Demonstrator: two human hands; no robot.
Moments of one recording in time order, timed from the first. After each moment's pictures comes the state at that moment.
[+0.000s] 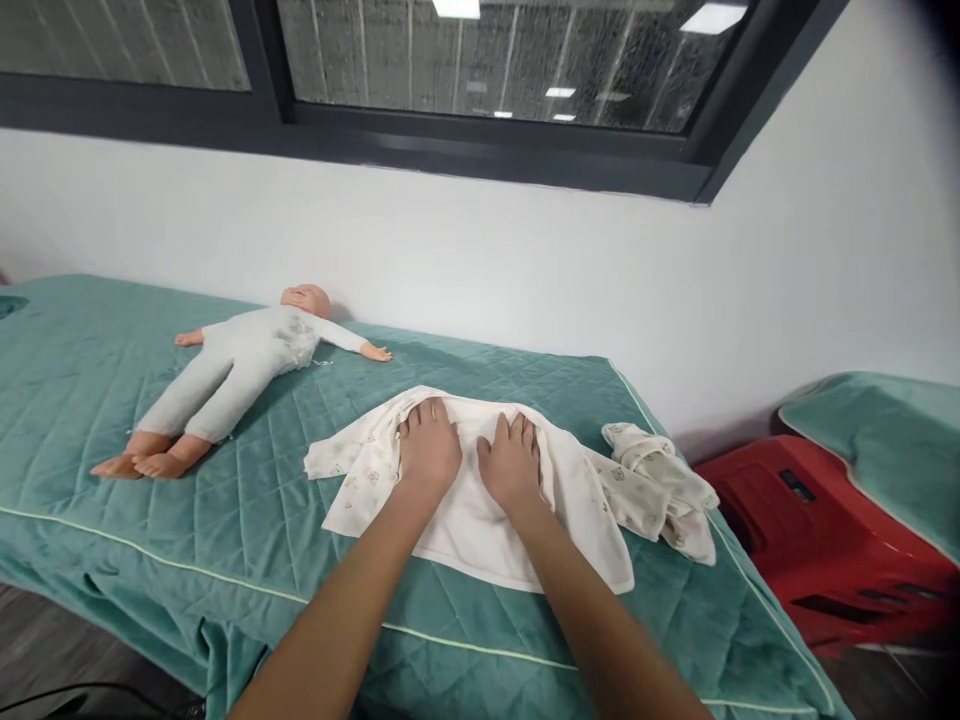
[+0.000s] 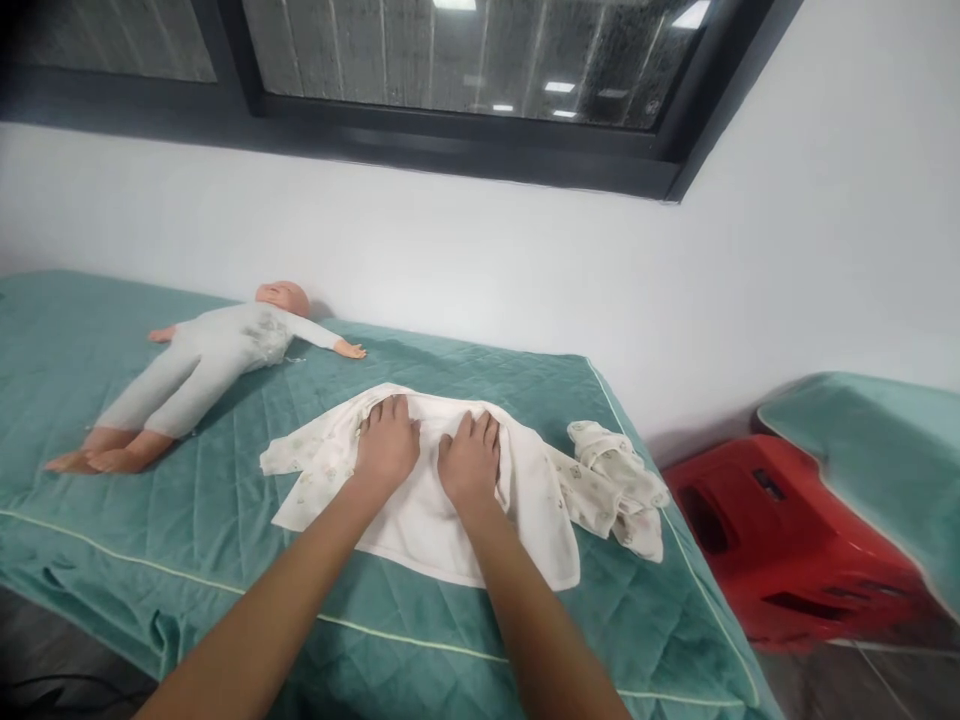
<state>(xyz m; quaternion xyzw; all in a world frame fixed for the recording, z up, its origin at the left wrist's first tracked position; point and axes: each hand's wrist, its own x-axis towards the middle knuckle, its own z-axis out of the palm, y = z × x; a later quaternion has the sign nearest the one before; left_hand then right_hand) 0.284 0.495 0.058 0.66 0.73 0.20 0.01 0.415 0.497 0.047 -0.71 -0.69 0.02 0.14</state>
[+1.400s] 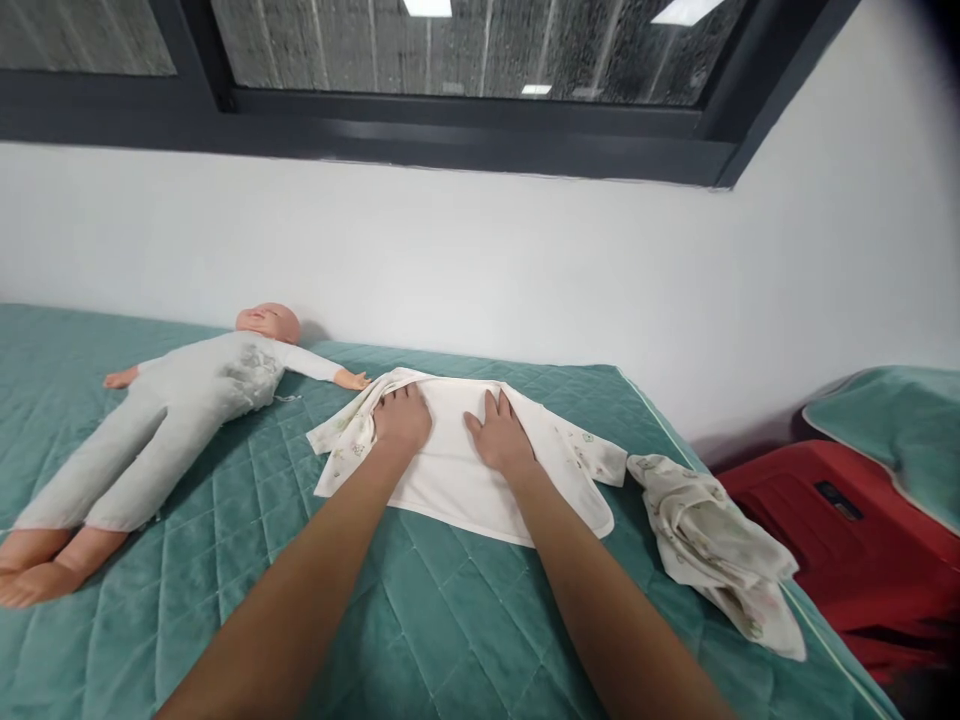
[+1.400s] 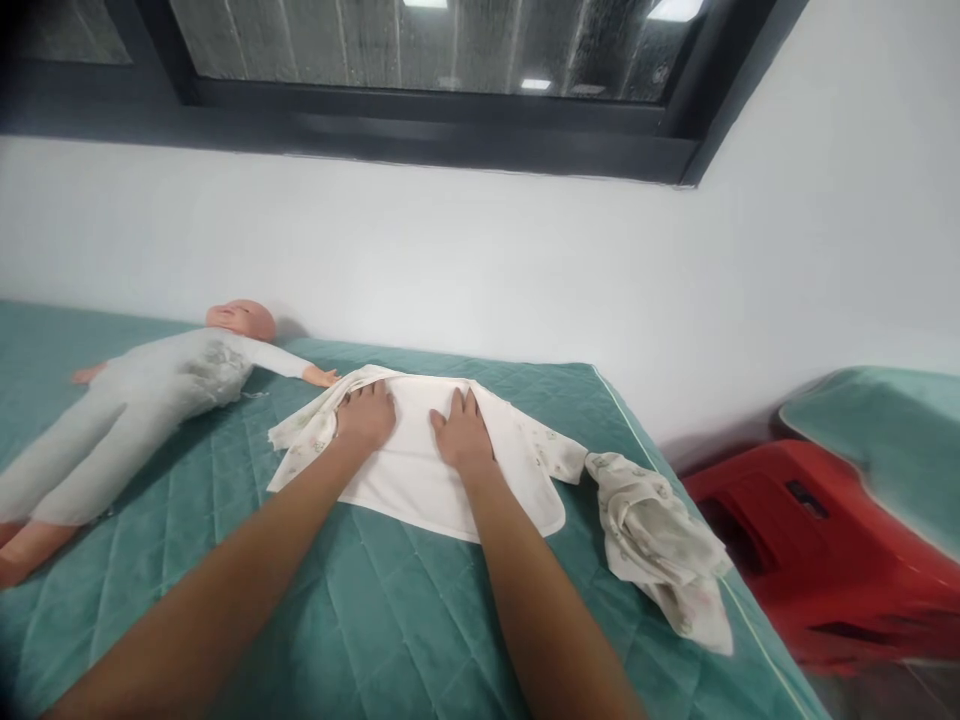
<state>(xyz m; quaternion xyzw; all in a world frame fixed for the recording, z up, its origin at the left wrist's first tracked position) 0.249 0.645 0.042 0.65 0.75 0.14 0.02 0.418 0.632 0.031 -0.70 -0.70 0.10 0.13</state>
